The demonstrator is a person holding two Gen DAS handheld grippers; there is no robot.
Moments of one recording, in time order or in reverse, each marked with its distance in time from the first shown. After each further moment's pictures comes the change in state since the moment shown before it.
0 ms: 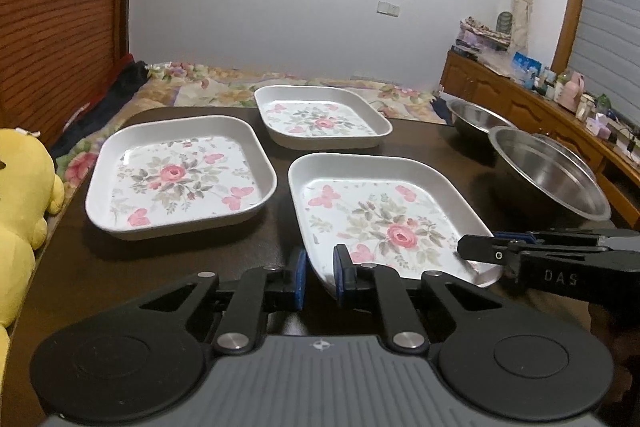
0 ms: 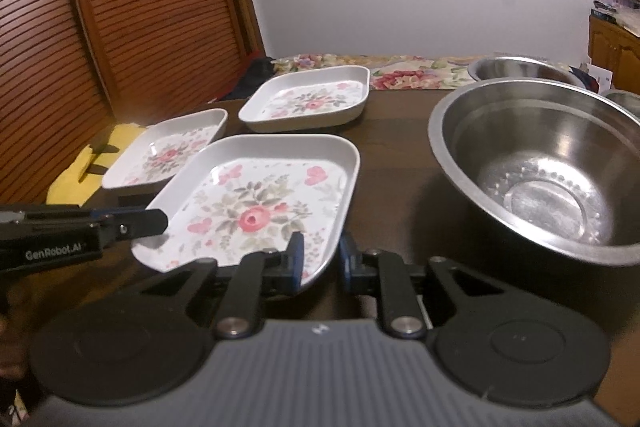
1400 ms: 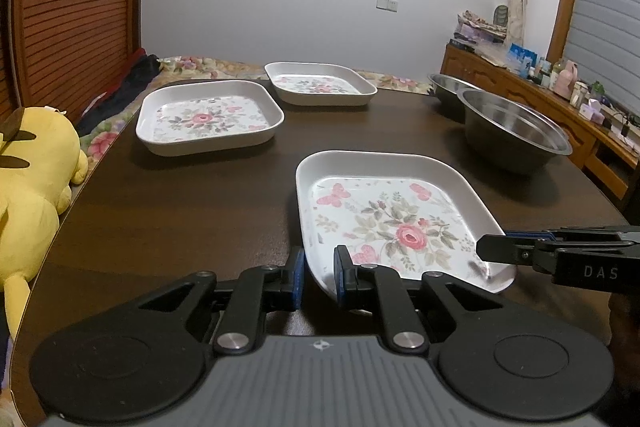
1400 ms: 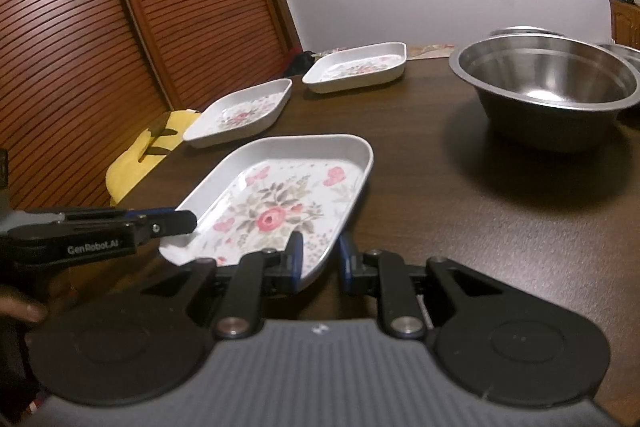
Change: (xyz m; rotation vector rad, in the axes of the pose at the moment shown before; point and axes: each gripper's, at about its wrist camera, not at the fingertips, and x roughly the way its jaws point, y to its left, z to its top) left arm -0.061 -0.005 -0.059 0.000 0.006 0.017; right arm -0.051 0.009 -0.043 0.028 0.006 0.133
